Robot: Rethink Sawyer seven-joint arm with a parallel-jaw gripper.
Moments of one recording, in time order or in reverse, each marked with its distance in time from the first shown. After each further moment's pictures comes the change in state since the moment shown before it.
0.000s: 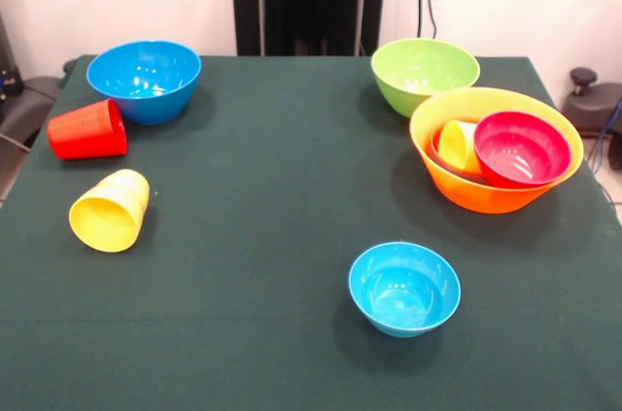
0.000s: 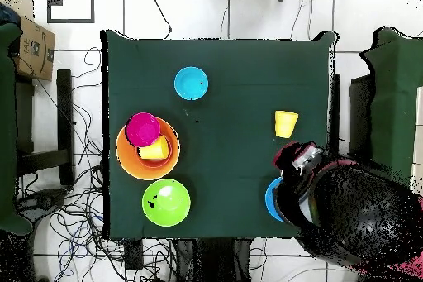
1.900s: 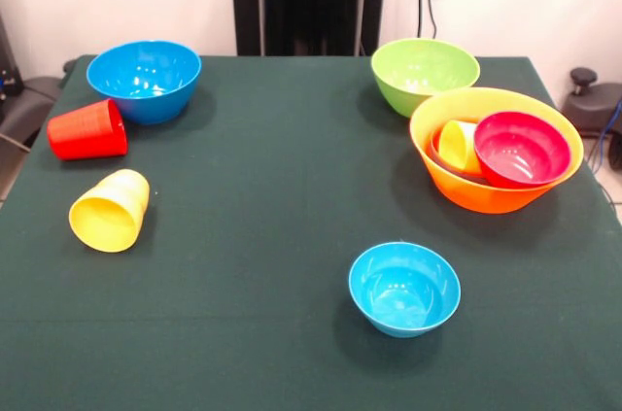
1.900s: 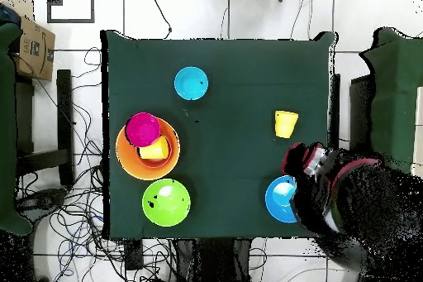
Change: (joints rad) arm -0.129 -0.051 0.155 -0.018 0.032 0.075 -0.296
